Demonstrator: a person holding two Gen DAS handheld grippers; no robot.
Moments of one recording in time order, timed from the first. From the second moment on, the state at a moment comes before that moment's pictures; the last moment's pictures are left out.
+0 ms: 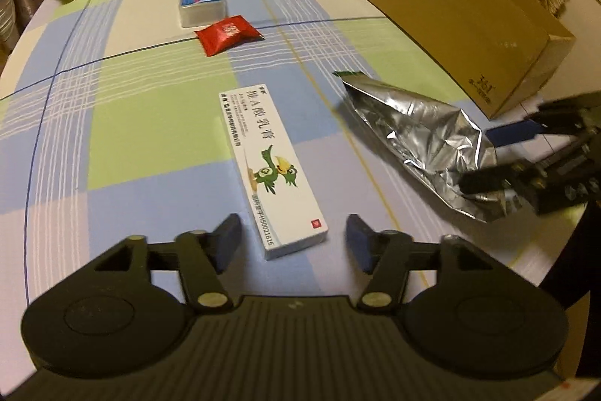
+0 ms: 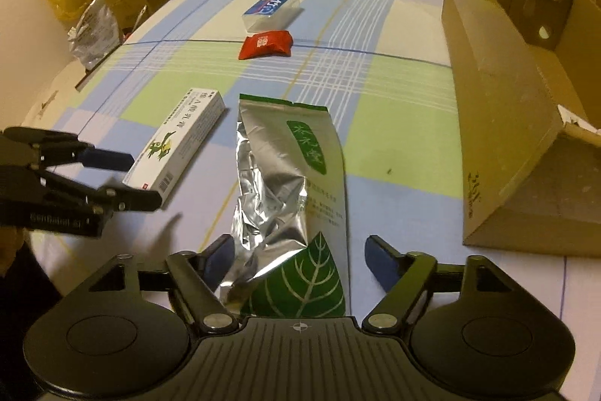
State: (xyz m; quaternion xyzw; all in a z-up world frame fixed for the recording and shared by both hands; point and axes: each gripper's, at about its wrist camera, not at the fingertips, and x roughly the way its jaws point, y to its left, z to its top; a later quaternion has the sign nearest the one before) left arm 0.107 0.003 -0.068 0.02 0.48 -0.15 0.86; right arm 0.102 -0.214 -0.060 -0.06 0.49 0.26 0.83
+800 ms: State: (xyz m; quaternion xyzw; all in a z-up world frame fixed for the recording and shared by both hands) left arm 0.141 0.002 -0.078 0.05 0.49 -0.13 0.86; right arm 0.136 -0.172 -0.094 -0.15 0.51 0.28 0.80
